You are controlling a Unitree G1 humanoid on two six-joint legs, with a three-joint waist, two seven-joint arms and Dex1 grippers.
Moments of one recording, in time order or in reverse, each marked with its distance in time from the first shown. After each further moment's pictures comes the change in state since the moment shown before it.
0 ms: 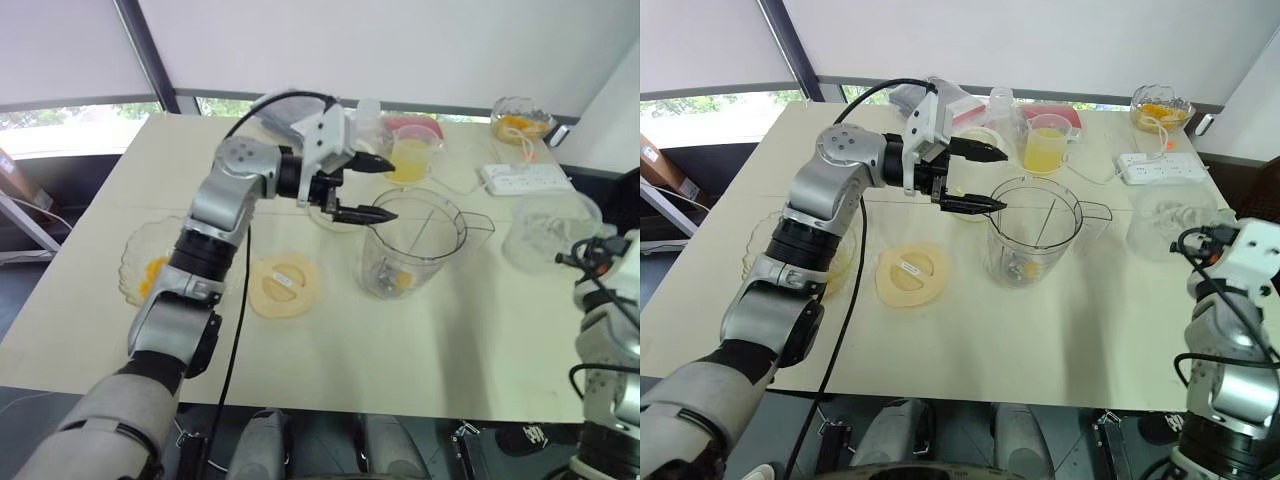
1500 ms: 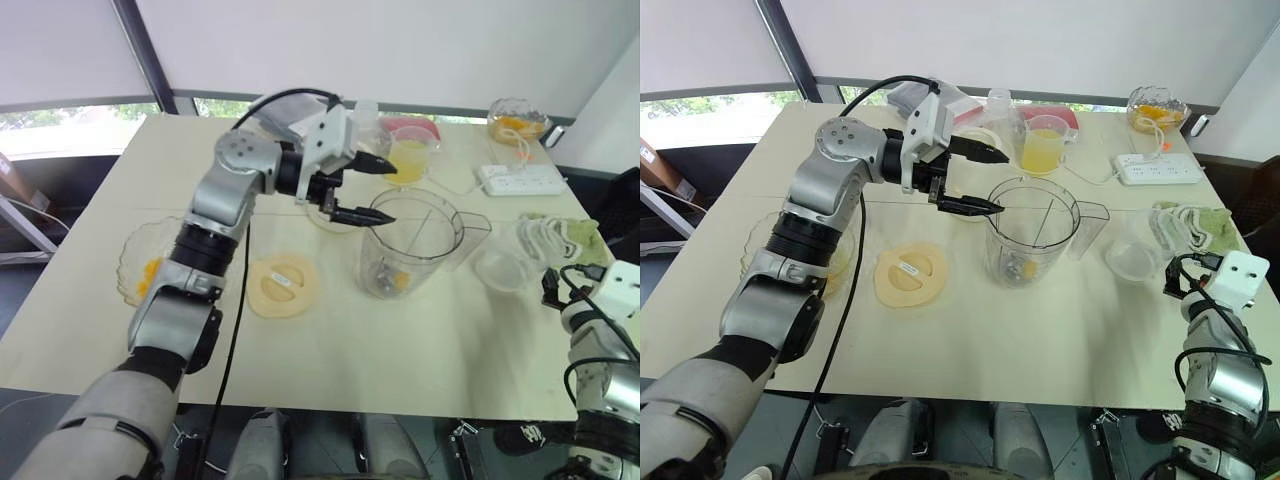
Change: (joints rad) left arm -0.057 0.000 -0.002 0.057 0.023 -0.078 -0.086; right arm -0.059 0.044 -0.002 0.585 -0.032 -0.199 0.108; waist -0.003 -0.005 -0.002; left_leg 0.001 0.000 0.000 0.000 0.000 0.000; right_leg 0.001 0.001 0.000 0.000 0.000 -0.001
